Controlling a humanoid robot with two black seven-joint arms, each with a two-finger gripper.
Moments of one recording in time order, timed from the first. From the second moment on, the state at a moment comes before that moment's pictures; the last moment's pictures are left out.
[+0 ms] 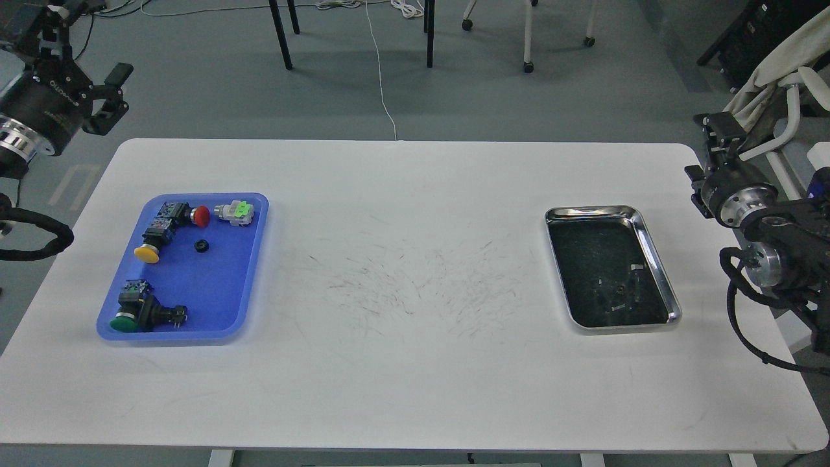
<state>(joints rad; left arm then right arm) -0.89 0.63 -0.53 -0.53 0.17 -0.49 -0.49 0.83 -0.57 0.27 0.70 -0.19 -0.10 0.32</state>
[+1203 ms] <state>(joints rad) -0.93 0.28 -0.31 -0.24 0.19 -0.49 -0.49 0.83 -0.56 0.27 0.71 -0.19 -0.11 0.32</state>
